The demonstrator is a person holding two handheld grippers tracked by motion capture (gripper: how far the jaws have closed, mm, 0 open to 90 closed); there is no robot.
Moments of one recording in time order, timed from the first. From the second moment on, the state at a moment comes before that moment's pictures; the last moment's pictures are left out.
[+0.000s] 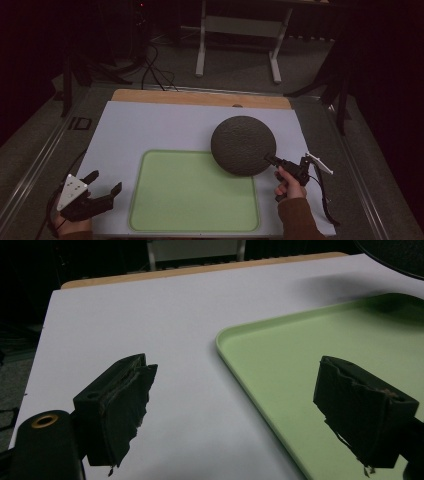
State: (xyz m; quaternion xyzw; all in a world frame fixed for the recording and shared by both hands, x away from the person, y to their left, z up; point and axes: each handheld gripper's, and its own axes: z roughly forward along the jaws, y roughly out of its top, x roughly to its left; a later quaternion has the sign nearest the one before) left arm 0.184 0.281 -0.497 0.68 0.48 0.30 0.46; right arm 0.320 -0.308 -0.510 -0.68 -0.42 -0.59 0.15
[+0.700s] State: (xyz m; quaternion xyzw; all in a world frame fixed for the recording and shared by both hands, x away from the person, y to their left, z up) left arm 0.184 0.281 -0.497 0.68 0.48 0.30 0.46; right arm 0.320 -0.275 -0.509 -0.63 -0.49 -0.56 0.19
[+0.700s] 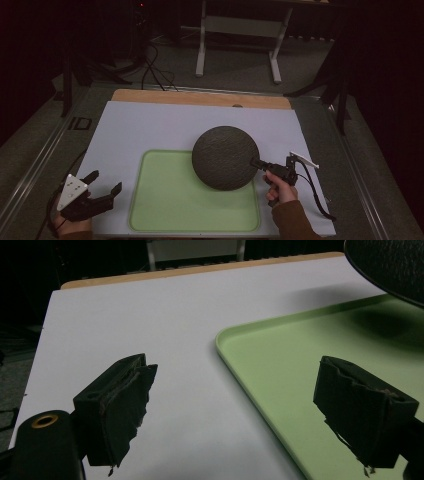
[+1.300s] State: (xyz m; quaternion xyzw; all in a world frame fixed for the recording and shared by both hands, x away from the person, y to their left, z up) left arm 0.184 0.281 -0.497 0.68 0.48 0.30 0.46; right arm 0.313 -0.249 -0.523 -0.62 -0.52 -0.54 0.23
